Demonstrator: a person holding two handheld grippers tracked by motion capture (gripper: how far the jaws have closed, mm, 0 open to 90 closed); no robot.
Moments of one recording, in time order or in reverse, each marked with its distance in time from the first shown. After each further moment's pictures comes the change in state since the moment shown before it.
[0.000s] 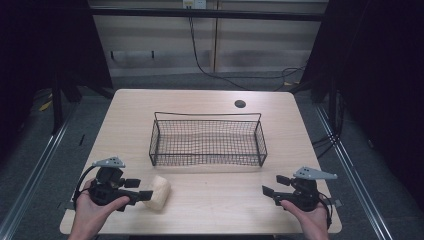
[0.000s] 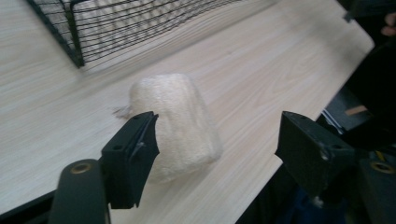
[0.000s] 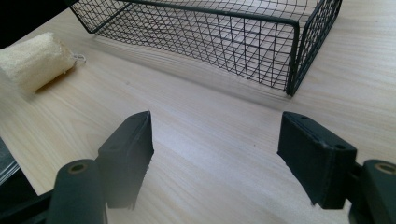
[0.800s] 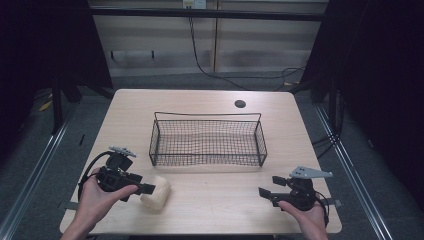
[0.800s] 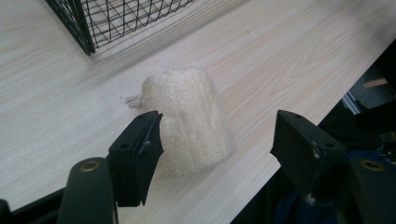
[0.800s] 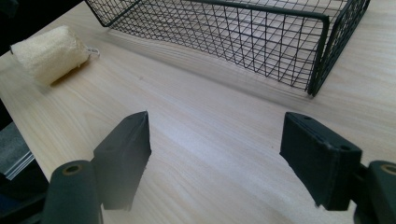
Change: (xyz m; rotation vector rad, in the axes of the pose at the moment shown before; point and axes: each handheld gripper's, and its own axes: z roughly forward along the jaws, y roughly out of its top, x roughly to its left) left arm 0.004 0.031 0.014 0.209 0.032 -0.038; right arm 0.002 0.002 0.007 0.030 0.056 -0.005
